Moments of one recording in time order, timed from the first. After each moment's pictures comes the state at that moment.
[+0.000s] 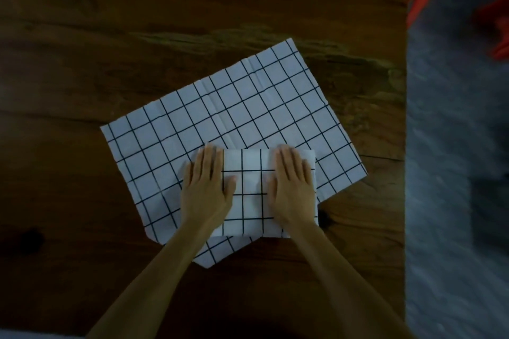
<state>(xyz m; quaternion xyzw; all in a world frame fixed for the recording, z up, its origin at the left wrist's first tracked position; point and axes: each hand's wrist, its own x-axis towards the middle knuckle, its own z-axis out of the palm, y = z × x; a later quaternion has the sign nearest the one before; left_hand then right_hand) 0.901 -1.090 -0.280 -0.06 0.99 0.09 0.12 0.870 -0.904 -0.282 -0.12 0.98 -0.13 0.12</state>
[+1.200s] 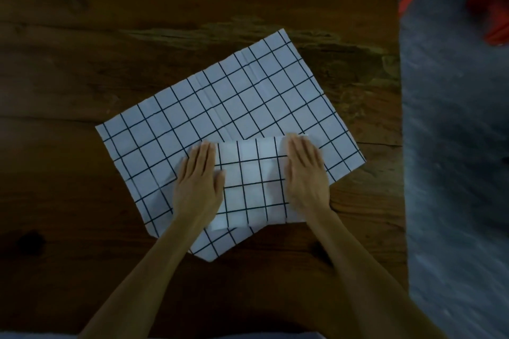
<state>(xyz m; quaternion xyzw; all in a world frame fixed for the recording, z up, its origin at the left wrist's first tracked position) 0.907 -1.103 -0.276 -0.05 0.99 0.11 0.11 0.859 -0.880 -0.284 -0.11 0.98 -0.12 0.10</state>
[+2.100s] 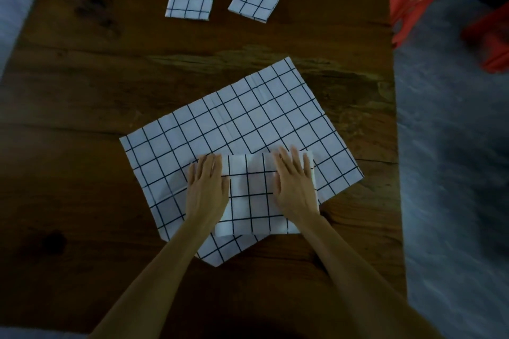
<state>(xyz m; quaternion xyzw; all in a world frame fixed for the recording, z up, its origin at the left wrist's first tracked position) 0.894 -1.103 -0.260 -0.07 0.98 0.15 0.07 0.855 -0.906 -0.263 -0.16 0.97 -0.15 0.10</state>
